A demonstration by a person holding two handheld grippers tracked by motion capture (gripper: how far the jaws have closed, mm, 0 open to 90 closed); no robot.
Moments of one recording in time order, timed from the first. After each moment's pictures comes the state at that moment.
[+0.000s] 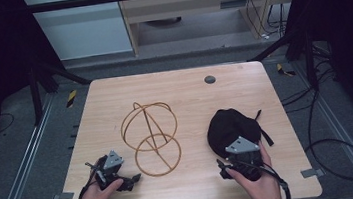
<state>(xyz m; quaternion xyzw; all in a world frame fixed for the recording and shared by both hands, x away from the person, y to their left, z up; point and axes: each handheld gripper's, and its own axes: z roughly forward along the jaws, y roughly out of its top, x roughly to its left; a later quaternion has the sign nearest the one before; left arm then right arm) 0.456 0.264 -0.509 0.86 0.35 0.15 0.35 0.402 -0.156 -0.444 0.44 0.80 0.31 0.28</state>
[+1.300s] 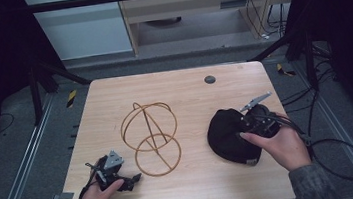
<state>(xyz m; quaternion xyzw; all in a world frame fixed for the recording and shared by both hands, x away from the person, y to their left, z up) 0.455 0.263 -0.509 0.85 0.35 0.16 0.35 0.468 -0.198 -0.355 0.46 0.84 0.21 0.18</state>
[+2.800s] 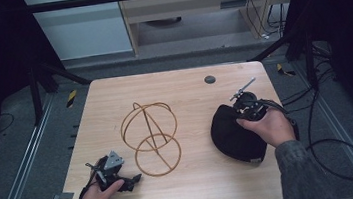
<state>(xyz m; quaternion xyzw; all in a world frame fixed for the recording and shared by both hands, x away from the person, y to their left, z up) 0.454 0.263 -0.509 0.86 0.35 0.15 0.35 0.520 -0.193 -0.362 0.43 0.87 0.19 0.13</state>
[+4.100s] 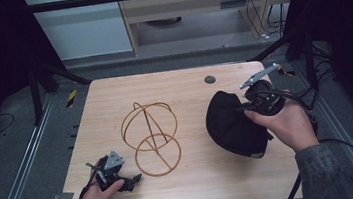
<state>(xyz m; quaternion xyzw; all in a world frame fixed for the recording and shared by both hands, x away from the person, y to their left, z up) 0.455 0.262 -0.509 0.86 0.34 0.15 0.35 0.480 -0.197 -0.286 0.41 0.86 0.27 0.17</state>
